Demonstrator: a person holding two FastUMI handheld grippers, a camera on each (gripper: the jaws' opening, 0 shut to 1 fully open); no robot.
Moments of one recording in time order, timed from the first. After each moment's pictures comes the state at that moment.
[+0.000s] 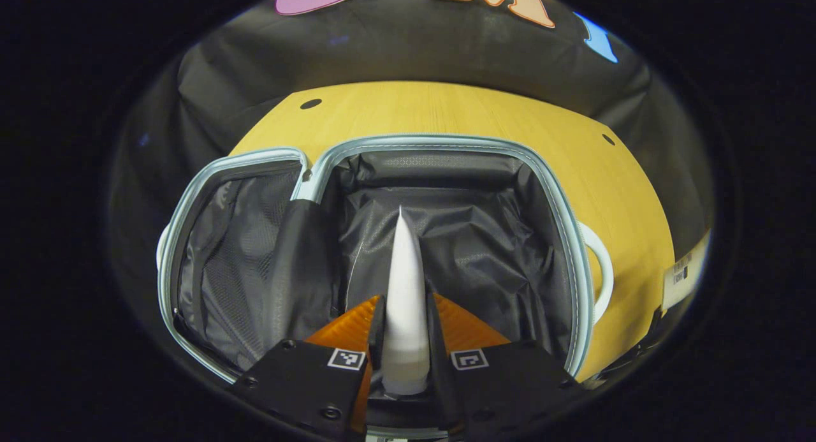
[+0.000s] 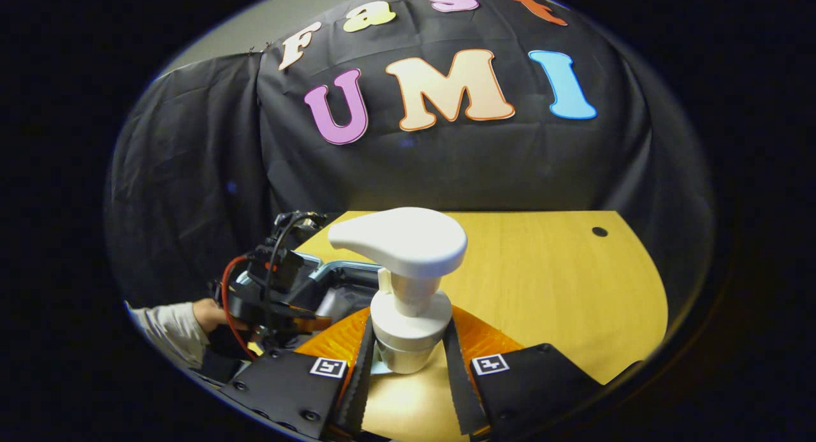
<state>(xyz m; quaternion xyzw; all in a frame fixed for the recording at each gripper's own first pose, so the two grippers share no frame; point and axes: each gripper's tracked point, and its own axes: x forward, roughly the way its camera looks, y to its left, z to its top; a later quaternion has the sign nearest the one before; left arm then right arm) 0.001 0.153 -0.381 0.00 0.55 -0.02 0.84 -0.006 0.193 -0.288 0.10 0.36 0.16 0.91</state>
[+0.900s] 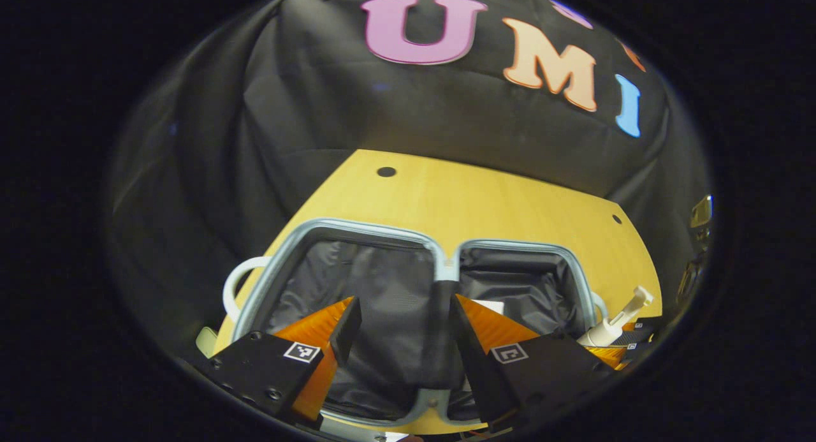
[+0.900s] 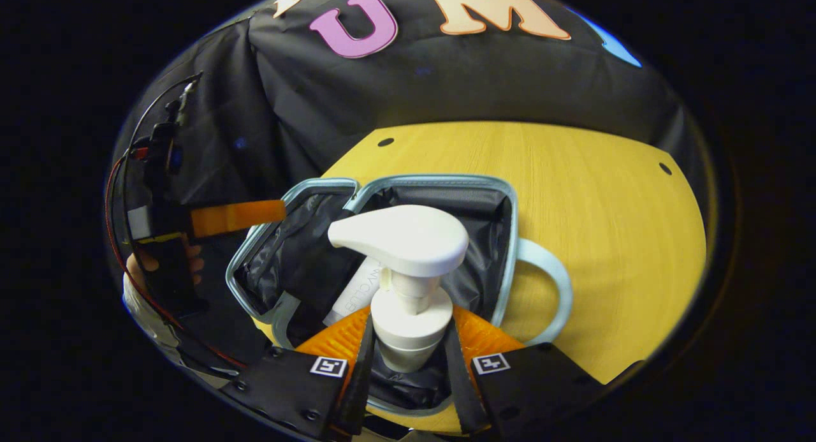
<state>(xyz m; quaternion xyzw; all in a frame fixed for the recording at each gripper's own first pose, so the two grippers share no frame) 0.023 0.319 -0.278 -0.06 0.41 0.06 0.91 -0.053 0.335 -0.405 0.09 0.53 0.20 0.82</state>
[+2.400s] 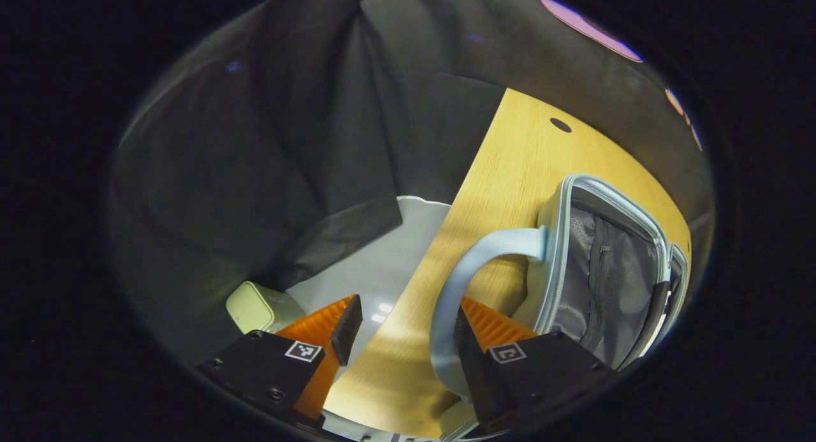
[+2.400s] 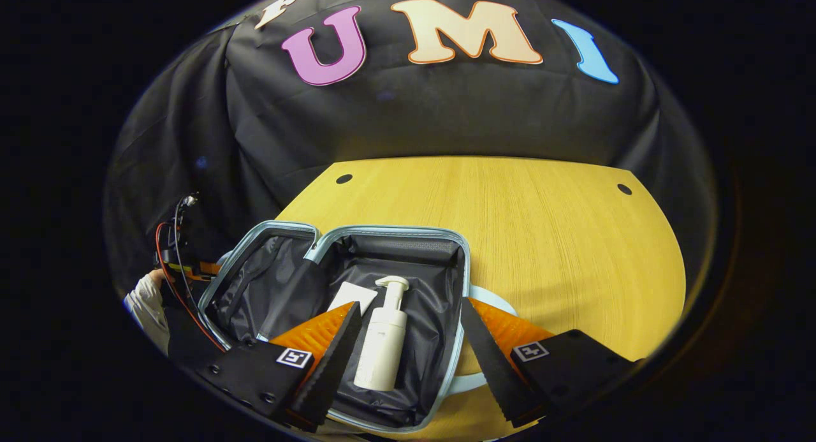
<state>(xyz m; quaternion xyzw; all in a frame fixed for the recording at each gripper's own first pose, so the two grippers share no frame) -0.004 0.548 -0.402 -0.12 0.53 0.17 0.82 -0.001 0.311 -0.373 0.07 0.47 0.11 0.87</state>
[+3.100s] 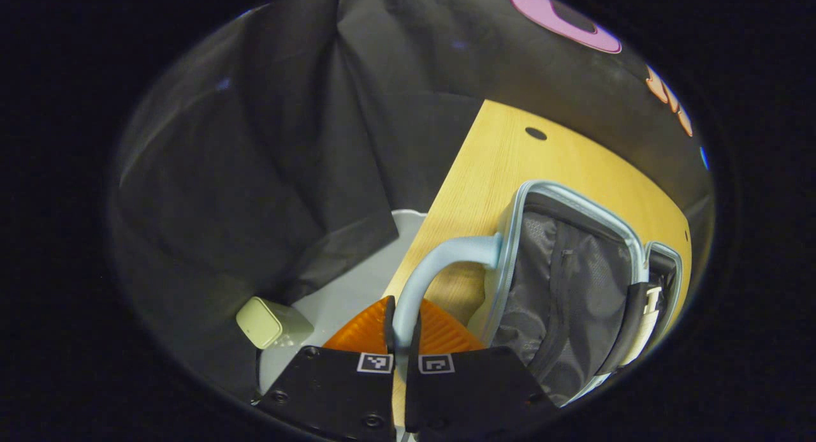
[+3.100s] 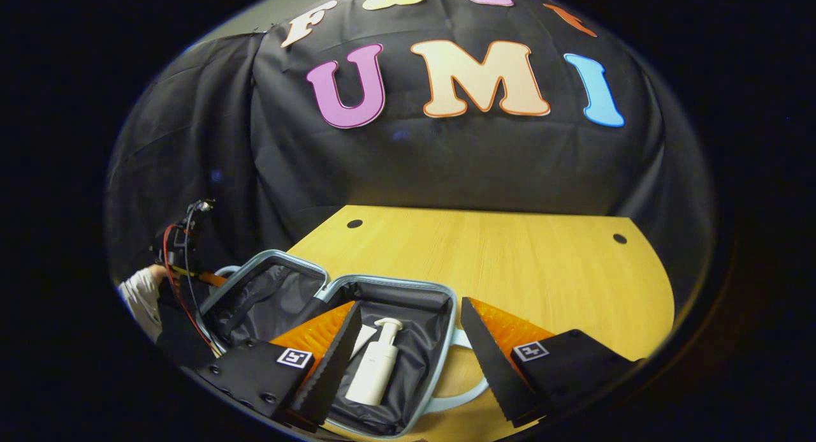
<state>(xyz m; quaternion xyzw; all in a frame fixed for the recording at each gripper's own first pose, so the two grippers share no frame) 0.009 0.528 -0.333 -0.05 0.51 0.18 0.84 0.038 0.289 -0.306 0.04 0.36 0.13 0.92</state>
